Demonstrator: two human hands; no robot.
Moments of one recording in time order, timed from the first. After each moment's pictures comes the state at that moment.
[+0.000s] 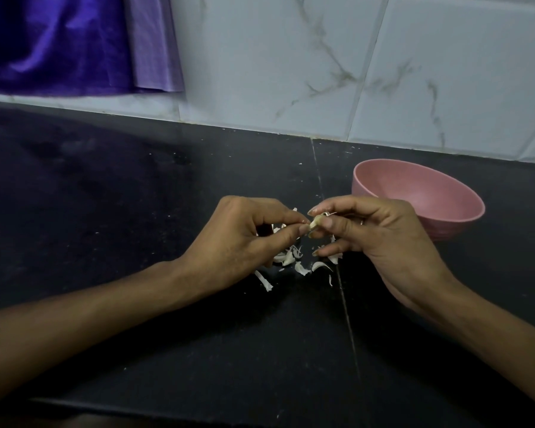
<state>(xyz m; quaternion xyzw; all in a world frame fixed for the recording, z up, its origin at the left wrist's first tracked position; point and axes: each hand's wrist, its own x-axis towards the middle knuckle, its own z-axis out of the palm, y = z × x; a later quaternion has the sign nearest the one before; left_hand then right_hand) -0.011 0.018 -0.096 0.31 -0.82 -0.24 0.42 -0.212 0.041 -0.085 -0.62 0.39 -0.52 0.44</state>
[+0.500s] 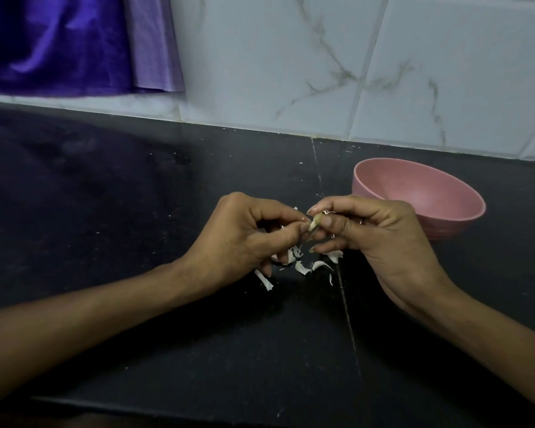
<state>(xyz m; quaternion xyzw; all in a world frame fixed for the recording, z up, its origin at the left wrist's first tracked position) -0.016 0.023 -0.095 0.32 -0.74 -0.38 0.44 -0.205 0.043 -0.087 -0.61 0.38 -0.55 0.42</state>
